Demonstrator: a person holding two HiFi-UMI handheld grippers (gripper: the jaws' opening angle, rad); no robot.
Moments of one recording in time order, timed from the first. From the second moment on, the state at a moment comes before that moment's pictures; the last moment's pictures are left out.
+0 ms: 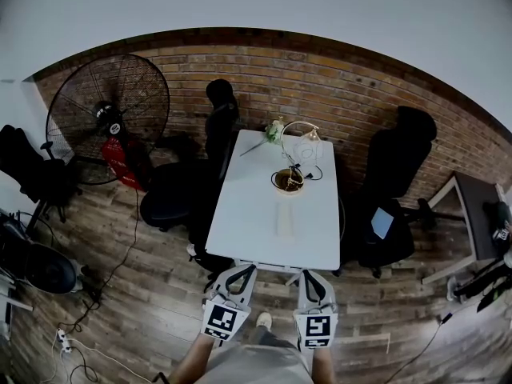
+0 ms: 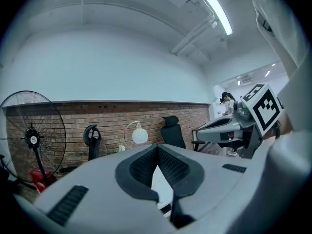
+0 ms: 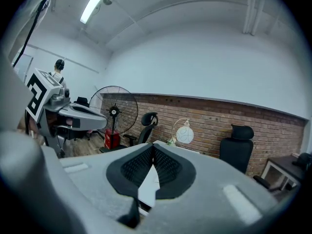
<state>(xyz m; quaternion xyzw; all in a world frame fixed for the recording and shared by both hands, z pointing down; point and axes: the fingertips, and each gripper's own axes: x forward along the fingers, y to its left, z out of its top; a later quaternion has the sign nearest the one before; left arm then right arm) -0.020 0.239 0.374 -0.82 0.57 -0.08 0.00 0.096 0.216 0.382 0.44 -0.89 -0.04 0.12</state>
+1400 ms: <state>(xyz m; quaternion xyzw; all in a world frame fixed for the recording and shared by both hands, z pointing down) -0.010 0.082 0.376 -0.79 0.60 -0.10 0.00 0.098 0.046 0.389 0.38 -0.92 -0.03 0.11</state>
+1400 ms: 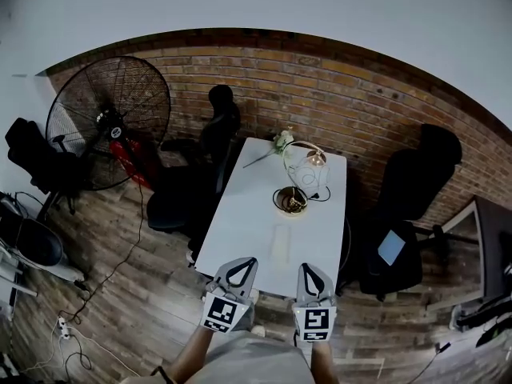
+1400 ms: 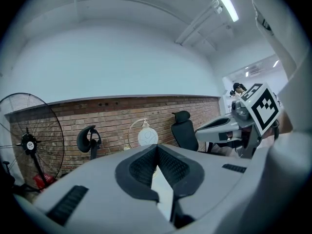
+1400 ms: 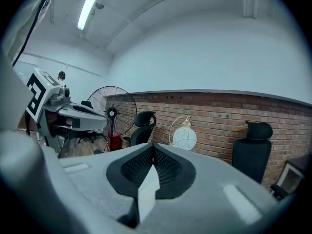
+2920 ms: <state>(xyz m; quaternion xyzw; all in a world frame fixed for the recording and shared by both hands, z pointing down) -0.071 -0.106 0.480 -0.86 0.49 -0.11 -0.07 0.040 -0.105 0.486 0.47 -0.86 0.07 0.21</state>
